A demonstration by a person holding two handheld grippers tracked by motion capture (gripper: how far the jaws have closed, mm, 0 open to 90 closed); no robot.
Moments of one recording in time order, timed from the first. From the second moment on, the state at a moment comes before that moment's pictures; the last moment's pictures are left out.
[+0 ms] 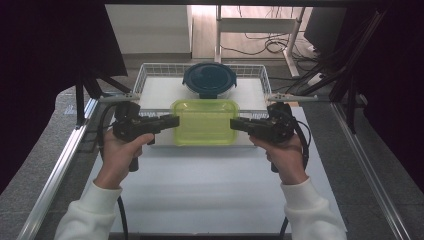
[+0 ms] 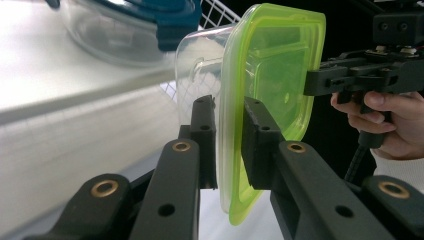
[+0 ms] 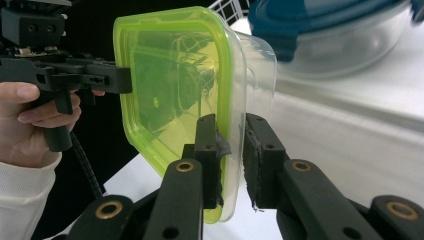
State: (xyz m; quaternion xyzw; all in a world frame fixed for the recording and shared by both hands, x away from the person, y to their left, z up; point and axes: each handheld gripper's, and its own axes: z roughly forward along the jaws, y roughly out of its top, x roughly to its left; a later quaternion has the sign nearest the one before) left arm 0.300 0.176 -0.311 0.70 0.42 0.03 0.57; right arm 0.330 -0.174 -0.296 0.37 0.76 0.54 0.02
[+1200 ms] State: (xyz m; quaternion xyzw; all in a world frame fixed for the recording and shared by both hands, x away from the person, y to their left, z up) left arm 0.406 0.176 -0.265 0.69 0.44 -0.01 0.57; right arm 0.416 -0.175 -0.242 0.40 0.74 0.54 0.01
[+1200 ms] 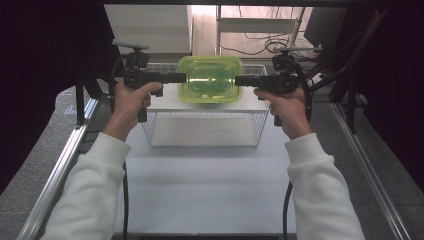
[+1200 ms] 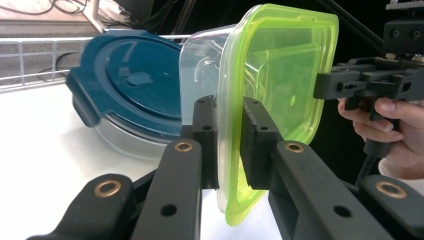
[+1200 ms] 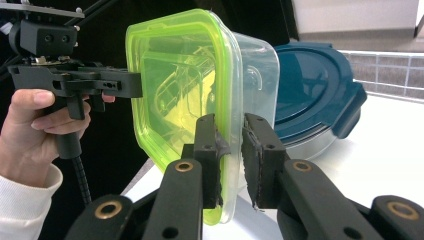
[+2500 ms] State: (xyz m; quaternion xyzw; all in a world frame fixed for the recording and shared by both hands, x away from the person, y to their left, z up) left arm 0.481 0.180 -0.288 0.63 0.51 -0.04 0.58; right arm 0.503 -0.166 -0.272 0.54 0.64 0.54 -0.06
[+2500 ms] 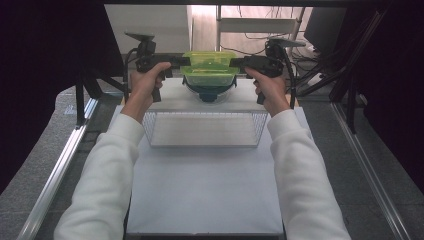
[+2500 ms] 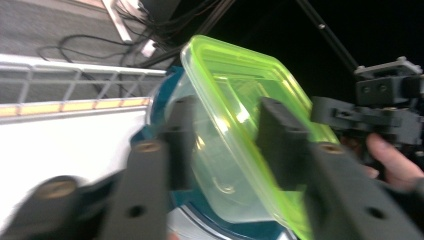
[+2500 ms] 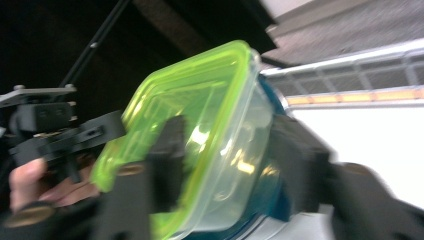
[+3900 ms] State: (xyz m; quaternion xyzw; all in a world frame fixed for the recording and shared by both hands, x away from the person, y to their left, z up) left arm 0.258 0.186 -0.425 0.74 0.44 0.12 0.49; right arm 0.304 -0.261 -0.390 0.38 0.78 0.48 0.11
